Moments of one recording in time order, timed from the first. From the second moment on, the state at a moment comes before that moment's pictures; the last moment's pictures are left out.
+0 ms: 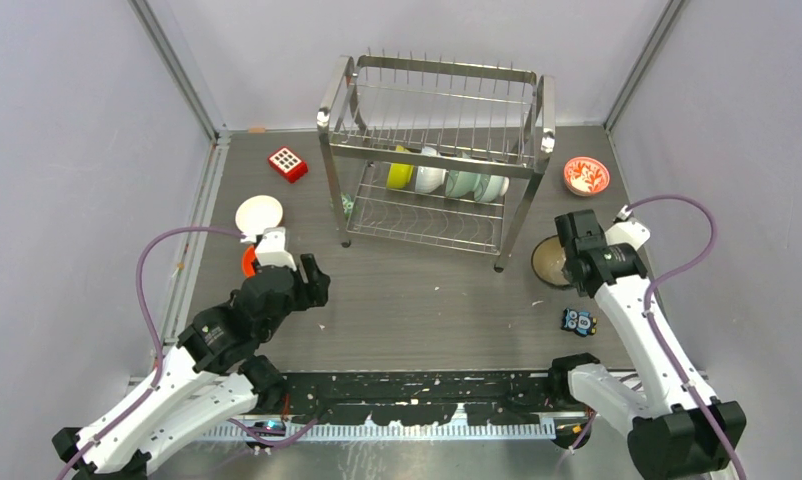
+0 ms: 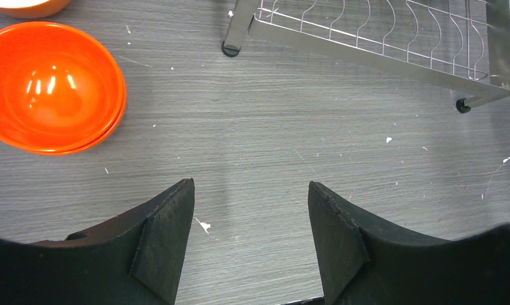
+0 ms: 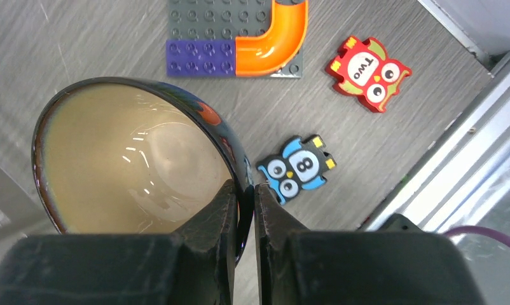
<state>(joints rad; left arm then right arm) -0.80 0.55 0.71 -0.73 -0.49 -0.60 0.20 0.94 0.90 -1.11 0.64 0.92</state>
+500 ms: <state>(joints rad) -0.80 0.55 0.70 -0.73 -0.47 -0.61 -0.05 1.22 0.82 -0.61 0.50 0.92</state>
